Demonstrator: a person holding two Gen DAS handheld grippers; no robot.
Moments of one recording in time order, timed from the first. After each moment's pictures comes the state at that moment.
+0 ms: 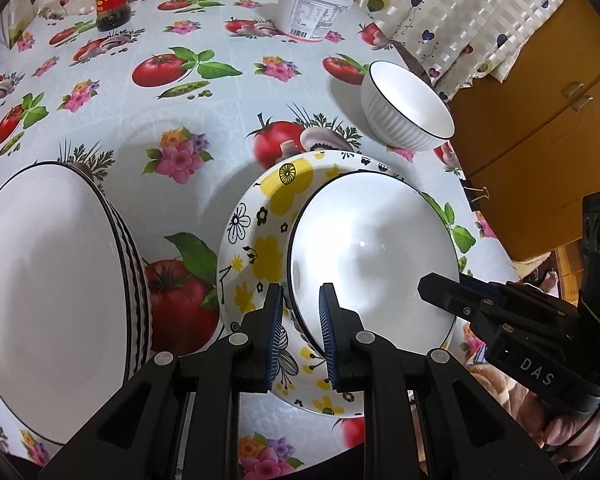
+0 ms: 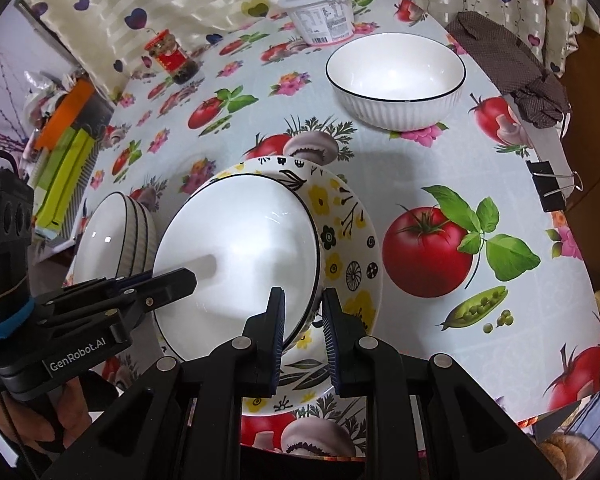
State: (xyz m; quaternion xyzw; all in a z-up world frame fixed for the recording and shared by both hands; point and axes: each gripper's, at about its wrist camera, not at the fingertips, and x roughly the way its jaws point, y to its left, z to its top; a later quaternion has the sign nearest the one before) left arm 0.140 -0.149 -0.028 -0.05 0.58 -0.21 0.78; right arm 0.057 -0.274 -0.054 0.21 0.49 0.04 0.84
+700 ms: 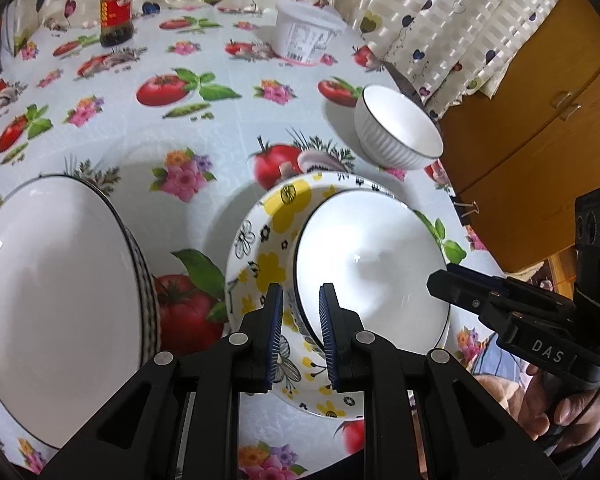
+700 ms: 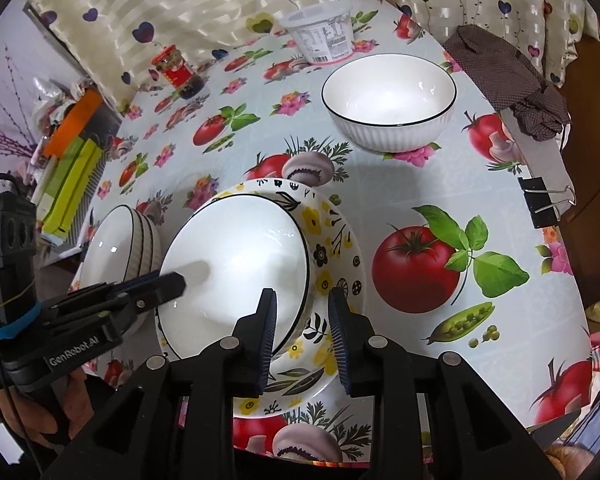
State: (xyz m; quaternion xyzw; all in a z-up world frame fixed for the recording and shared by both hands) left arm 0.135 -0.139 -0.016 -0.06 0.54 -0.22 0.81; right arm 0.053 -0.287 -0.044 0.21 0.47 0.05 0.86
